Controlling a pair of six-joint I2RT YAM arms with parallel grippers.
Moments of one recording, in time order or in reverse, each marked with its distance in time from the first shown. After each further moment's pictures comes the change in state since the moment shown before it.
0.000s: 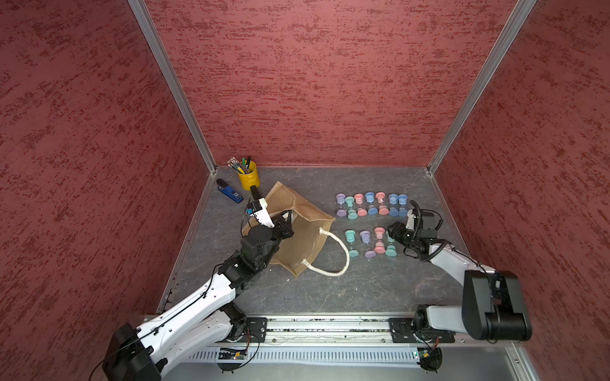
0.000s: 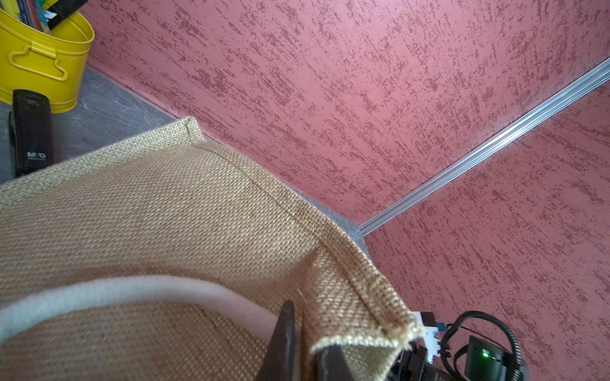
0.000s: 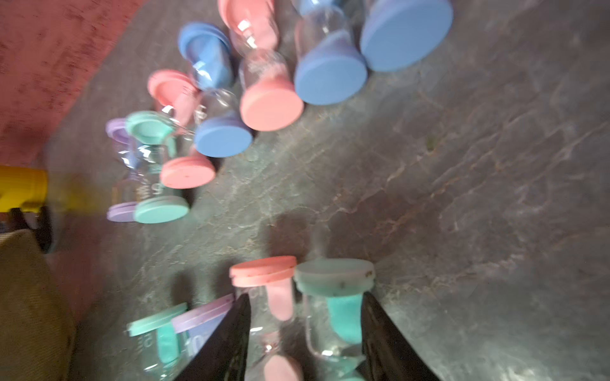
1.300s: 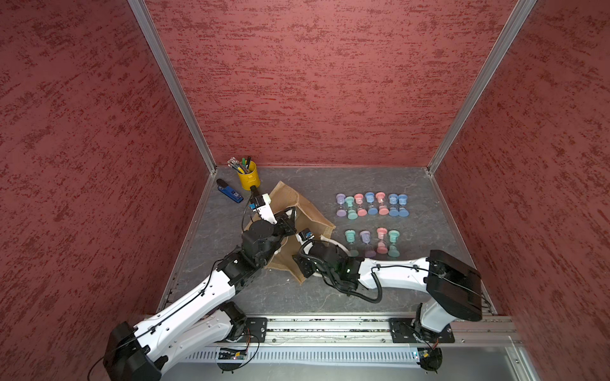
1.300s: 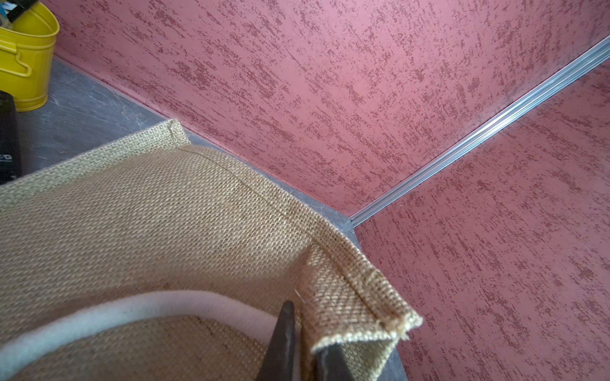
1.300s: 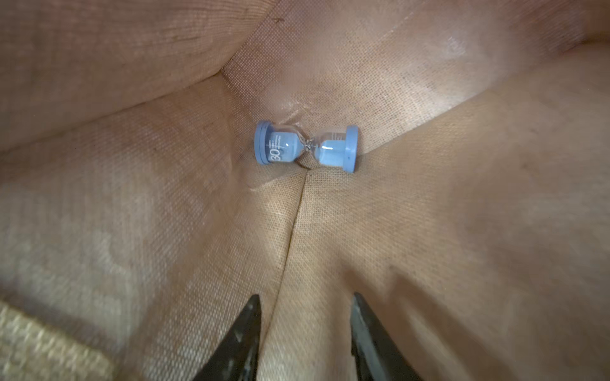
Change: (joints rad) left arm -0.023 0.016 0.071 -0.051 0.048 0.001; right arm 1.189 0.439 0.348 0.267 0.484 -0.072
